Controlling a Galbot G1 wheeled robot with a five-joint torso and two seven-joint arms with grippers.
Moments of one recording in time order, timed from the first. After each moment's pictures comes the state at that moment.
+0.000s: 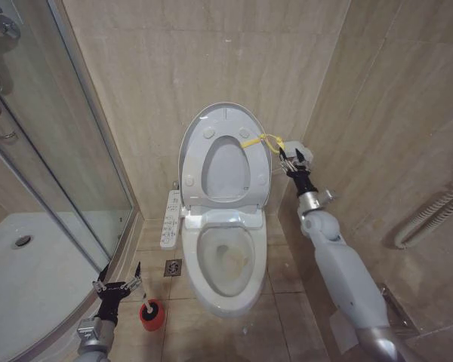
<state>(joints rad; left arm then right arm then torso) 1.46 -1.36 -0.66 -1.74 -0.20 -0.18 0.02 -0.72 1.20 0.46 1.50 0.68 0.26 -0.18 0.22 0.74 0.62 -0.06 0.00</state>
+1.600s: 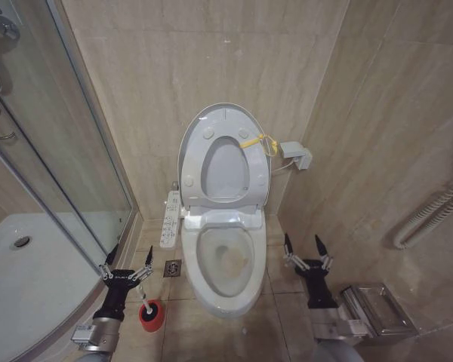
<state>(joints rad) 1.56 -1.37 -0.64 -1.95 -0.20 -0.29 0.08 -1.53 1.47 0.57 1.90 0.34 0.49 -0.08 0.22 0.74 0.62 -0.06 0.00</state>
